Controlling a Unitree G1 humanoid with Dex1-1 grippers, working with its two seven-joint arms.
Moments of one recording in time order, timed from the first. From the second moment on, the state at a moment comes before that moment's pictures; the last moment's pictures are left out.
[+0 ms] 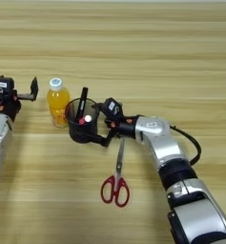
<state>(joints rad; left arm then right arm) -0.41 0.11 0.09 0.56 -0.04 -0.22 -0.03 -0.49 -0.24 0.19 0.63 0.10 -0.08 0.96</state>
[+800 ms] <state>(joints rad) -0.41 0.11 0.09 0.56 -0.04 -0.23 -0.03 -0.44 -0.23 0.21 0.56 0.11 -0.10 1.03</state>
